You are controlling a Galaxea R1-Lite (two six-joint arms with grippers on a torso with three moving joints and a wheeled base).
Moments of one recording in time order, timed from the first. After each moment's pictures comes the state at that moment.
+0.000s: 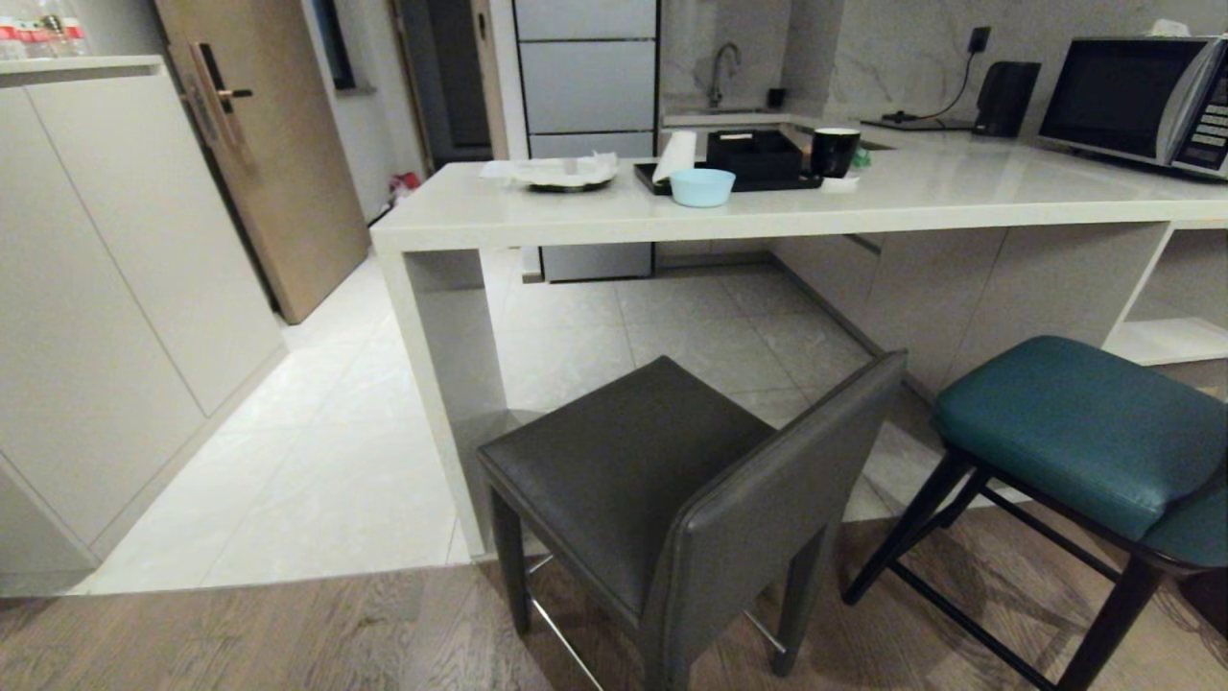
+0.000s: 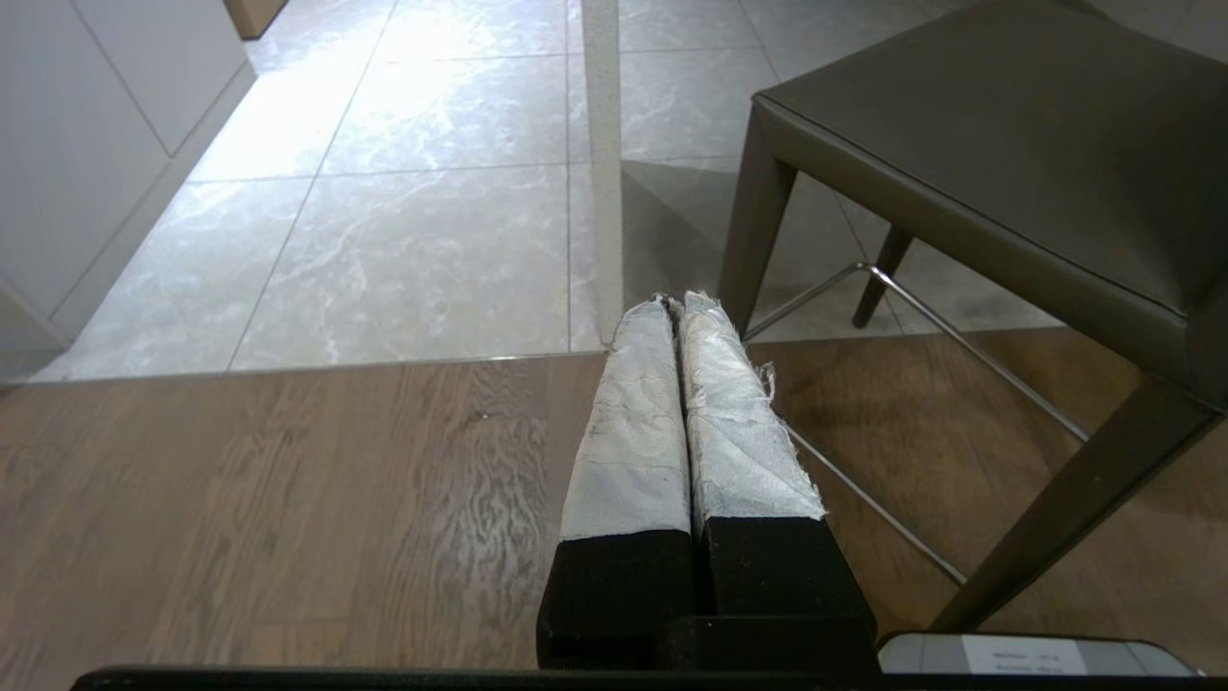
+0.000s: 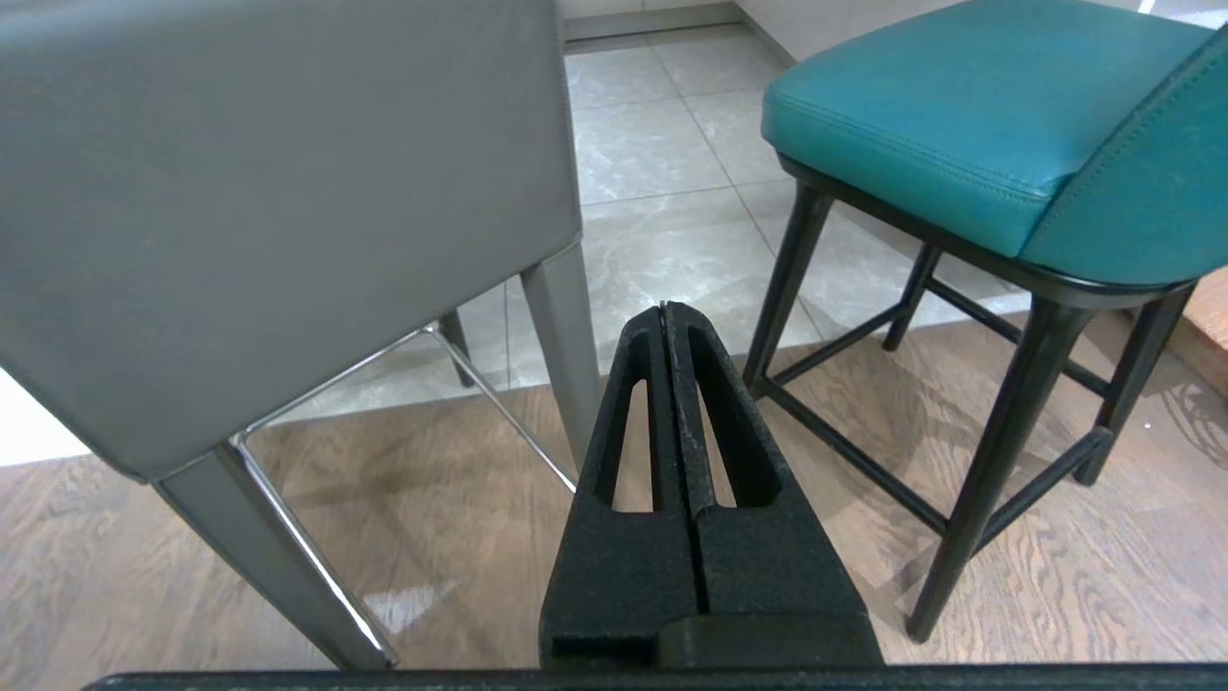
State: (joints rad) left arm 0.00 0.00 -0.07 0.17 0.01 0.02; right arm 0.00 0.00 -0.02 0.03 -0.02 0.03
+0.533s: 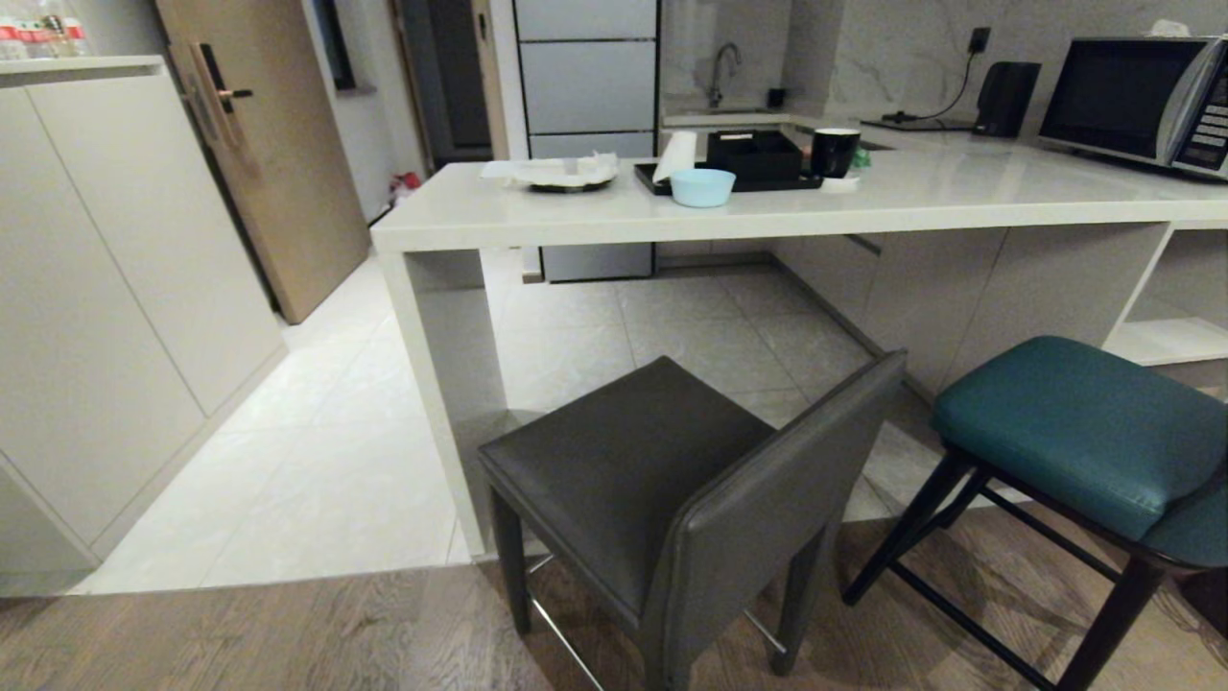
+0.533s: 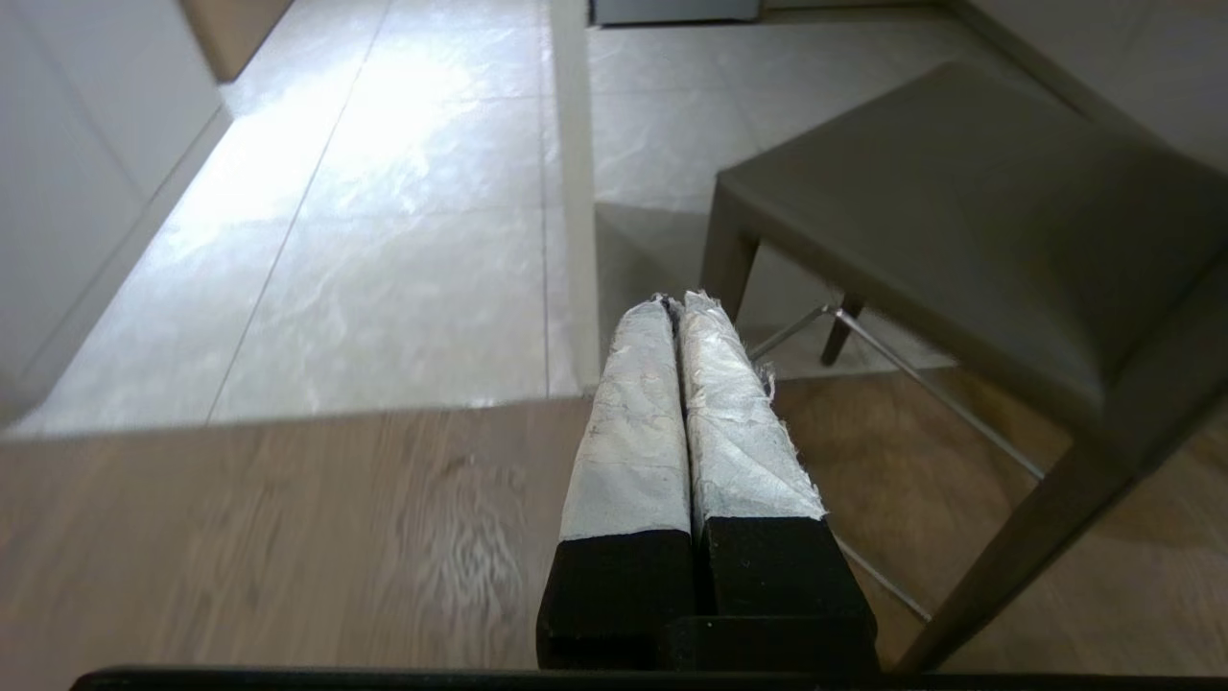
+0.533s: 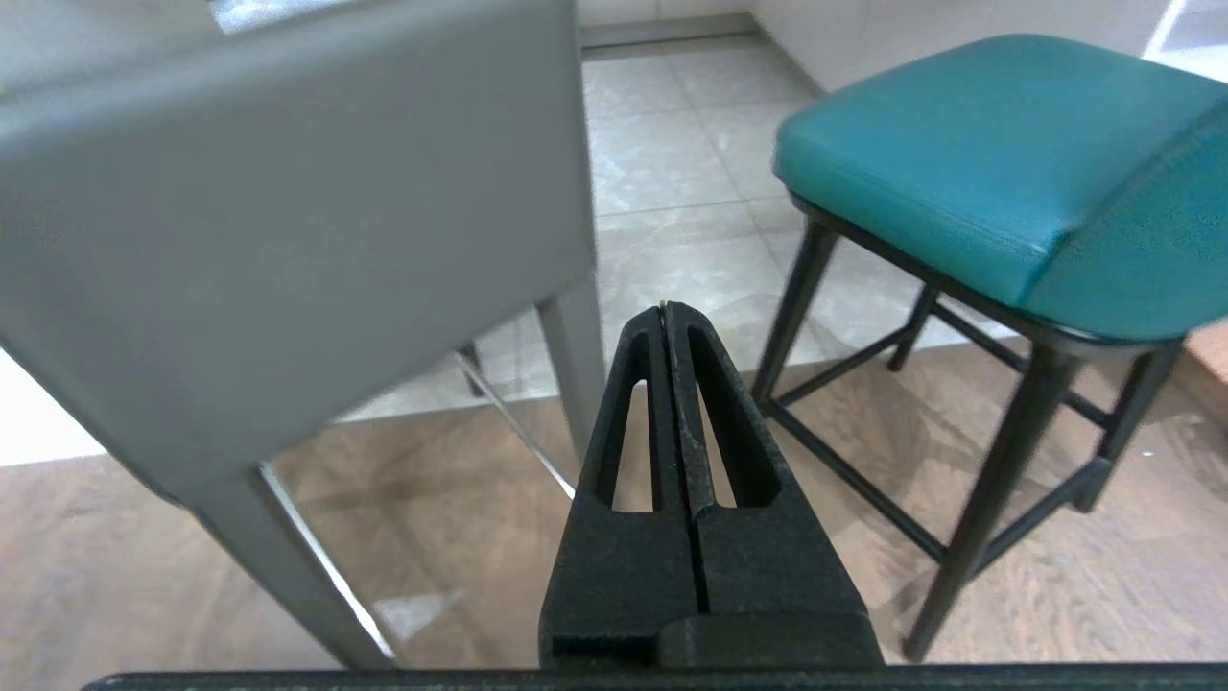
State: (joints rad) left arm 0.00 0.22 -0.19 0.03 -0.04 0.02; right arm 0.00 0.19 -0.15 -0.02 0.01 0.03
